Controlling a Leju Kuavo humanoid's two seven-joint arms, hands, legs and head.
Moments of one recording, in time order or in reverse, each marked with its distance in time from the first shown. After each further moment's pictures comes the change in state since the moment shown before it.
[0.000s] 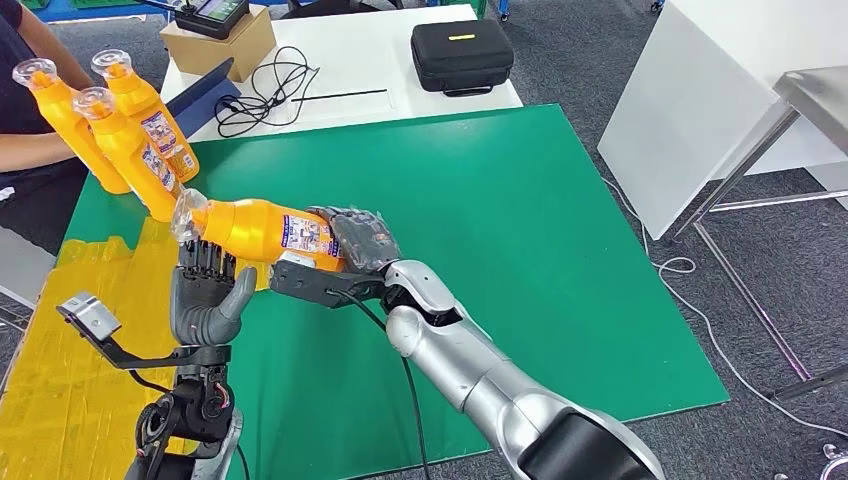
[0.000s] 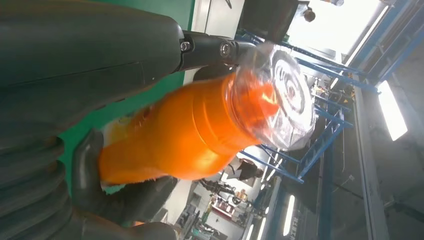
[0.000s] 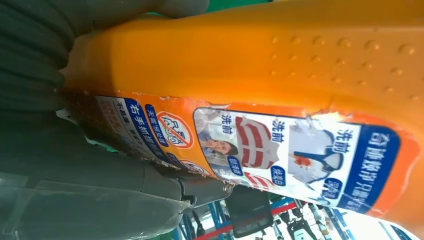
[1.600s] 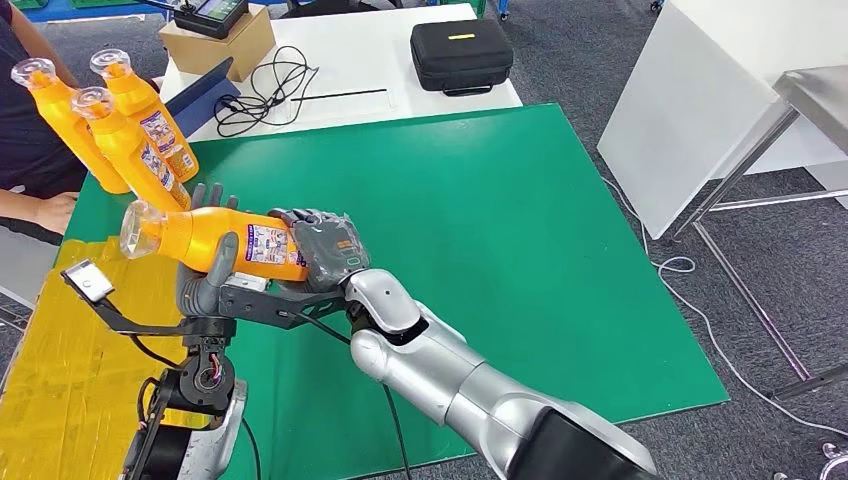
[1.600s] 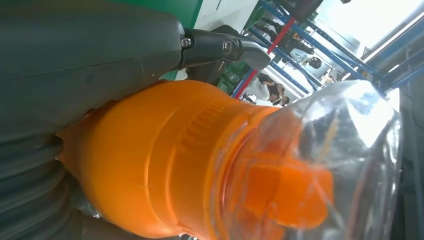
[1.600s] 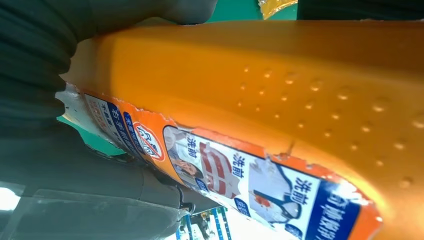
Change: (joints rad) left arm -0.089 -0.031 -0.012 0.034 0.262 0.002 0.158; right arm -0.045 0.023 0.282 -0.024 -0.024 -0.081 0.197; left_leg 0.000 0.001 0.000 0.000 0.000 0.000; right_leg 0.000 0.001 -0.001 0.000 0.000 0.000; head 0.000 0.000
